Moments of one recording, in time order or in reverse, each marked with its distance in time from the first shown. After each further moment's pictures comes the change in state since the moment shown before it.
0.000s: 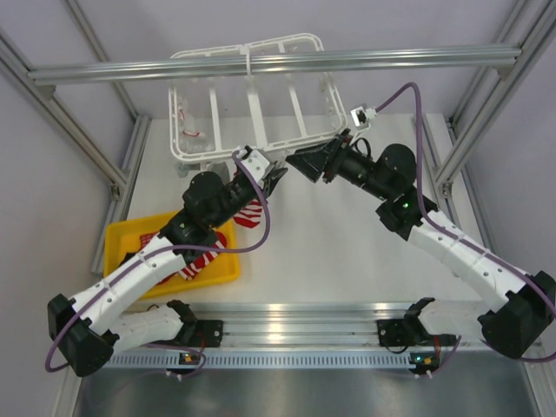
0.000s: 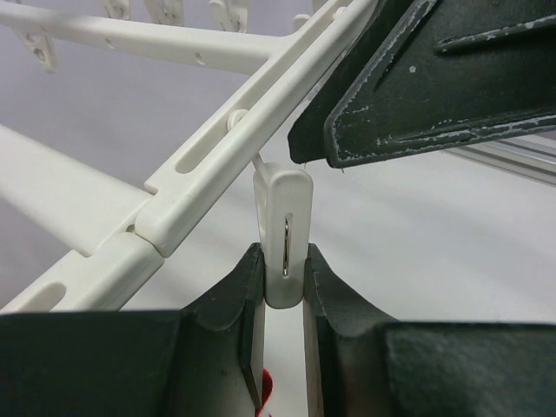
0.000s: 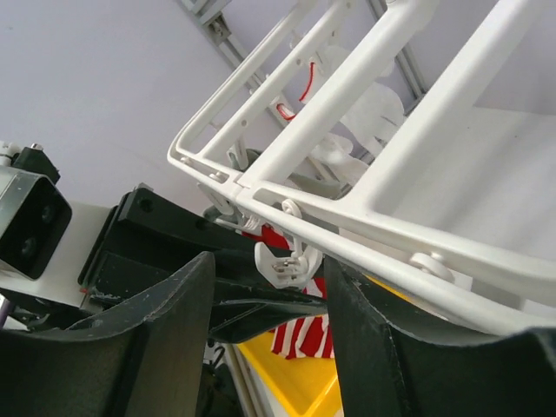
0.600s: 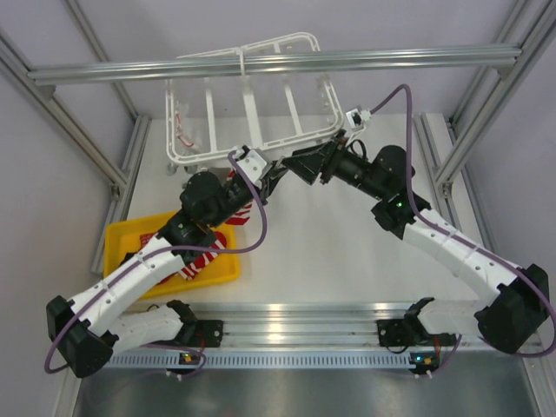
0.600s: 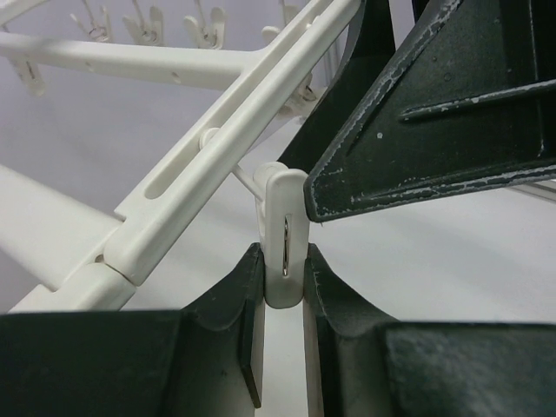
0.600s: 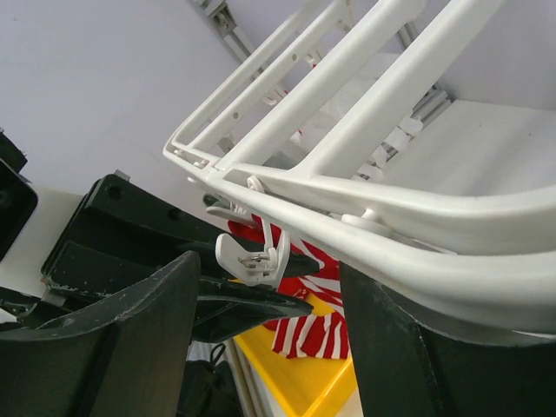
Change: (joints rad) left arm 0.002 -0.009 0.000 0.021 0.035 -0.013; right arm -0.006 0.026 -0.027 0.056 -0.020 0.007
